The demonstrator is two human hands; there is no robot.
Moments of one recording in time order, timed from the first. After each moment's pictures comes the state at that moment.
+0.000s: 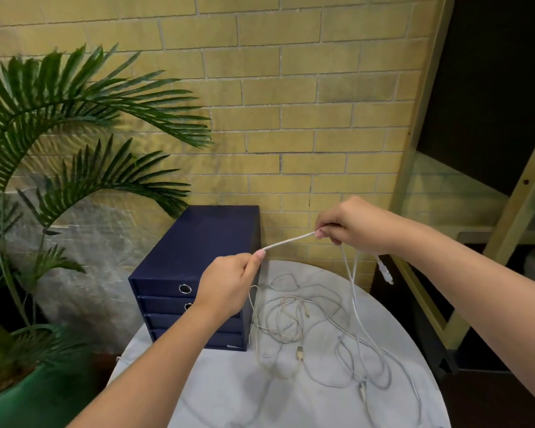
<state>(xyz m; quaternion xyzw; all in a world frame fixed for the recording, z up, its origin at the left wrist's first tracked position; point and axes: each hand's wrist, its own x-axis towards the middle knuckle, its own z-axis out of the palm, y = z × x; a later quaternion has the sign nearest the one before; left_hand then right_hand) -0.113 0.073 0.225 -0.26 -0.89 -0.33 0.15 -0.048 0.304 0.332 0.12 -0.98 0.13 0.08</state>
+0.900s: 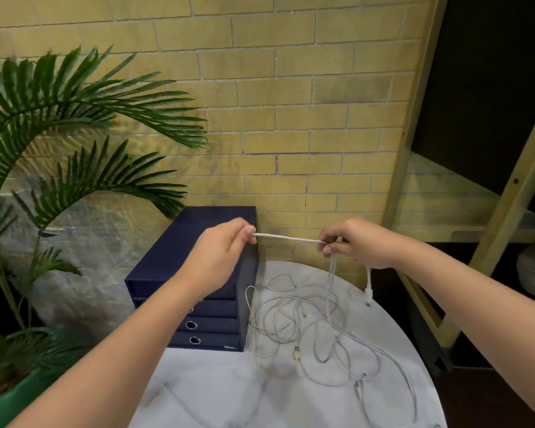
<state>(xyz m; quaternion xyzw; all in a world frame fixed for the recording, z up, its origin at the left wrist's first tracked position) -0.109 0.062 0.281 -0.34 -0.85 -0.37 0.15 -0.045 0.319 0.306 0.07 -0.98 0.19 0.00</state>
